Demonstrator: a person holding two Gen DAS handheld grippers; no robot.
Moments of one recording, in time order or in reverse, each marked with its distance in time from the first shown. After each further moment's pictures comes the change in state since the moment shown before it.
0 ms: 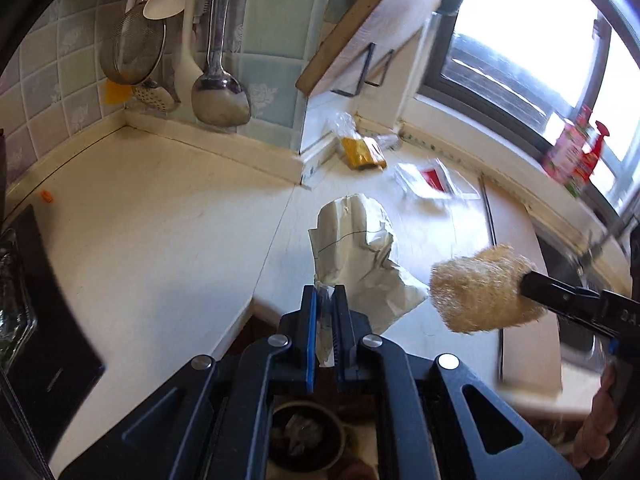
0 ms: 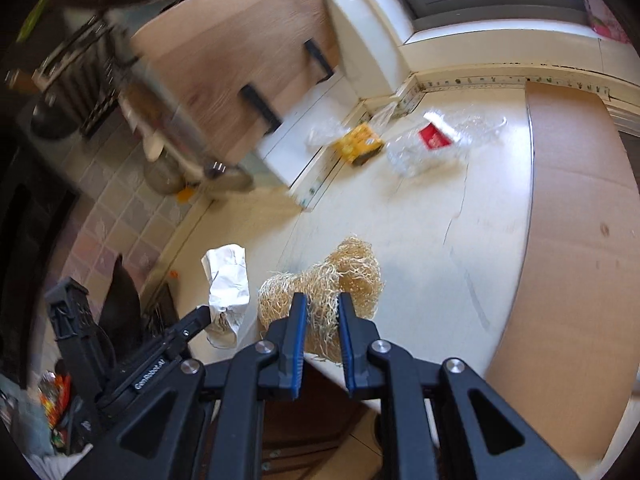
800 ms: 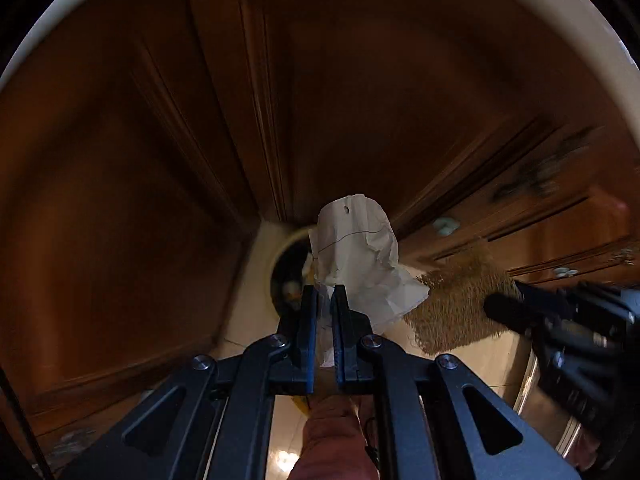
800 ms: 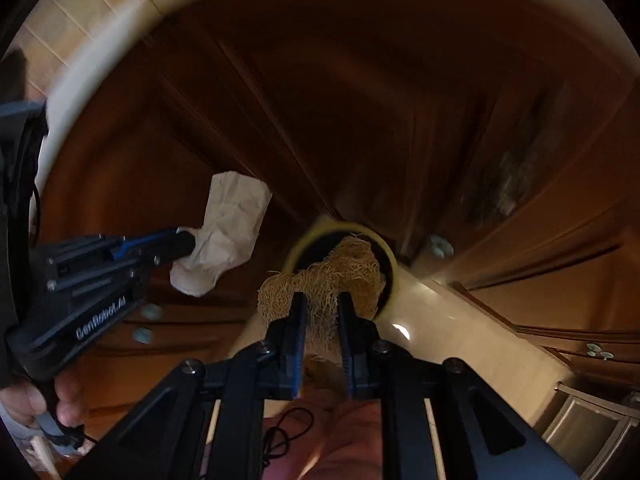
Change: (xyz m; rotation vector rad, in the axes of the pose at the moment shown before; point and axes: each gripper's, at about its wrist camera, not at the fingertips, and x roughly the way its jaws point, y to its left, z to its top) left arm 0.148 0.026 -0.244 0.140 0.531 0.009; right arm 0.144 -0.077 -0.251 -0.094 0.442 -0.304
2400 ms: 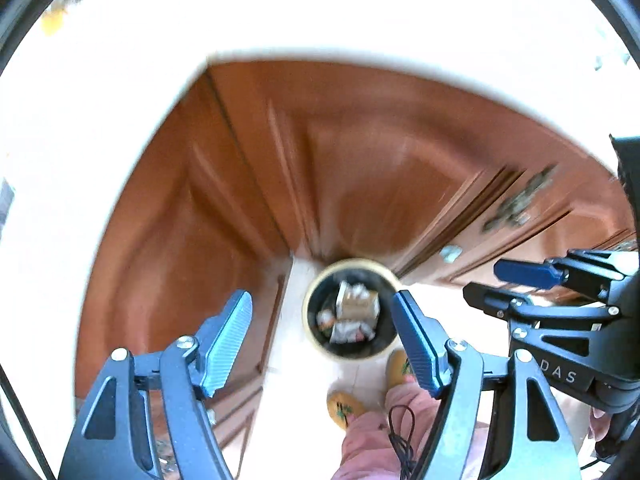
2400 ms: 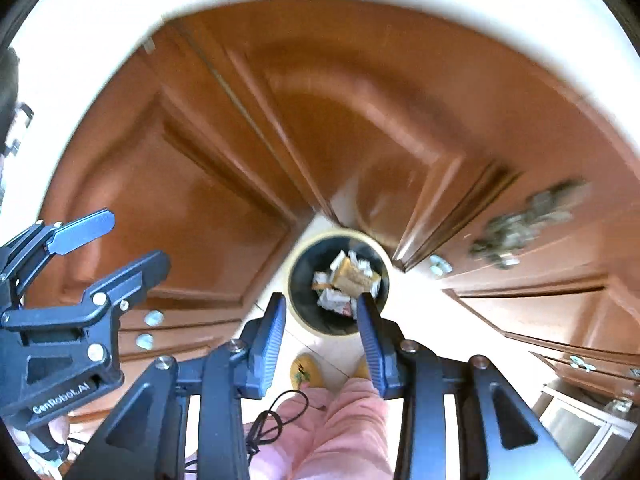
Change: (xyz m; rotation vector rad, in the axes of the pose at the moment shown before) left arm -0.129 0.003 0.013 0.127 -0.173 0.089; right arm -0.071 0.018 0.046 0.006 -0.023 -0.010
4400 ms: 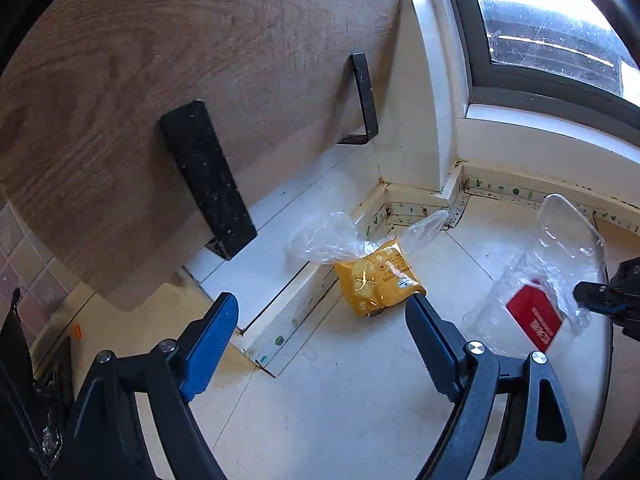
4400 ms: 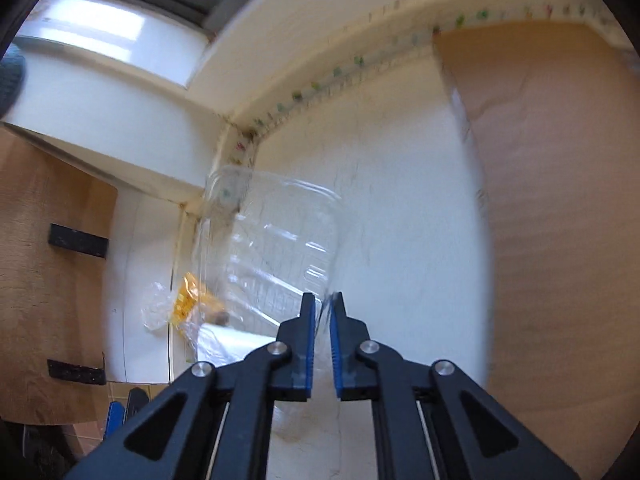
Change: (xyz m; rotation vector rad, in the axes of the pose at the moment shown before) left arm 0.006 -0.033 0.398 -0.204 -0.417 0.448; right arm -0.071 -0.249 0.351 0.603 -0.339 0.306
